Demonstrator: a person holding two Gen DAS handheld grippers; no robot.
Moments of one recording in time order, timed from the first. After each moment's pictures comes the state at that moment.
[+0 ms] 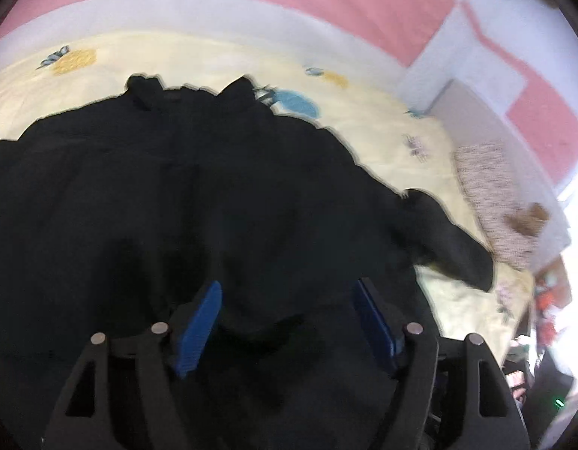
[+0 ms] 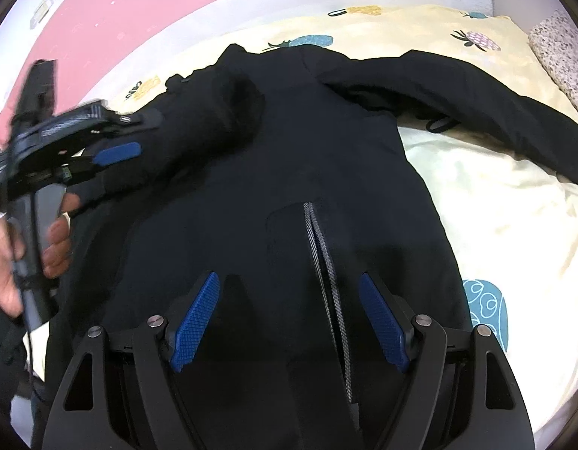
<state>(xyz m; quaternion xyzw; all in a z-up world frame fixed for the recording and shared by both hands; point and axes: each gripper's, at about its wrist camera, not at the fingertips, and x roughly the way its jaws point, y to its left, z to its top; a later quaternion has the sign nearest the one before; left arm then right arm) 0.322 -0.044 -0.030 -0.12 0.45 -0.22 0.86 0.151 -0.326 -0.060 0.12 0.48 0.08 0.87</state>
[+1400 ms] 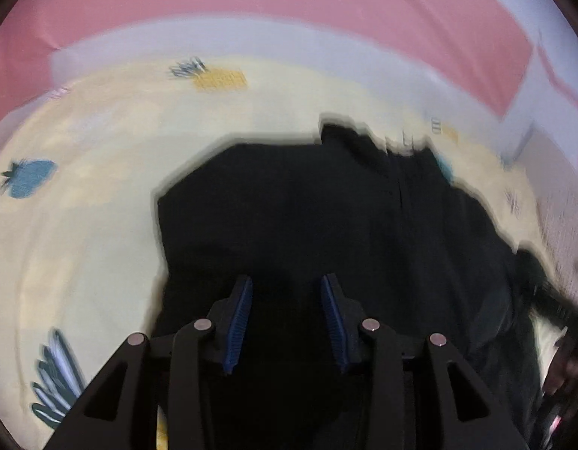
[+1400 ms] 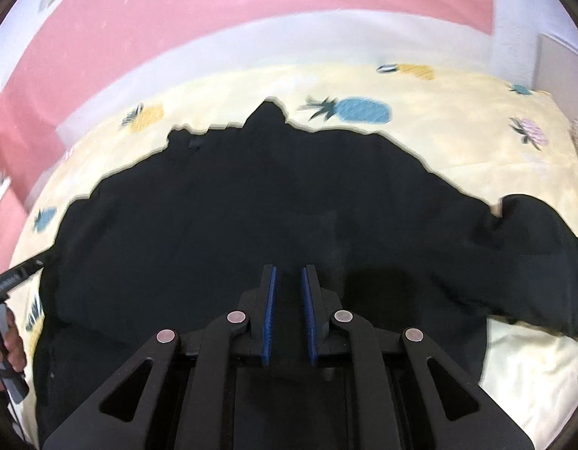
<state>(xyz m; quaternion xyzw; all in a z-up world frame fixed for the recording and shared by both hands) 0.331 0.129 -0.067 -0.09 0.44 -0.05 0.89 0.324 -0.243 -0.038 0.04 0.43 0.09 0.90</state>
